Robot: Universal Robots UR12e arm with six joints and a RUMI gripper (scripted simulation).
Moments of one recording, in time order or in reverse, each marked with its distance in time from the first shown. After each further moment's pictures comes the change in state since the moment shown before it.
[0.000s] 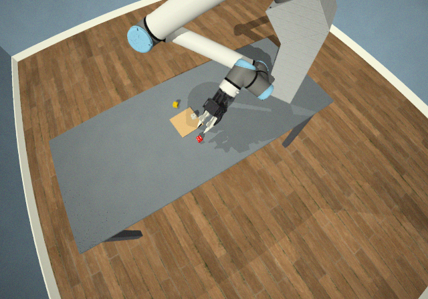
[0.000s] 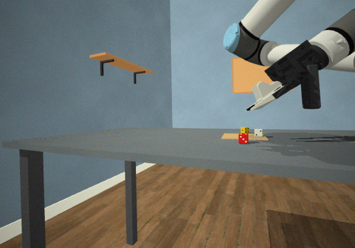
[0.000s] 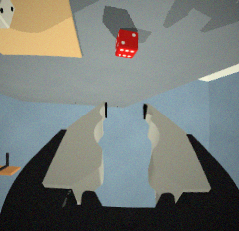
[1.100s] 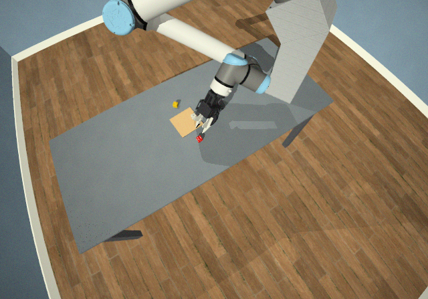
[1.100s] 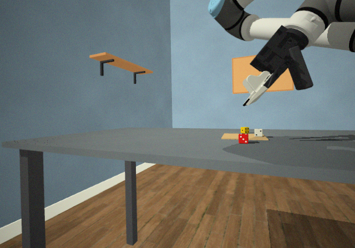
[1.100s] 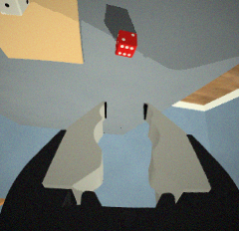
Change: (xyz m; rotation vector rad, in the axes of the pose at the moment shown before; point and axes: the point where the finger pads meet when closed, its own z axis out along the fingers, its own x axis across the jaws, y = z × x) arm 0.000 0.020 0.000 0.257 0.004 -0.002
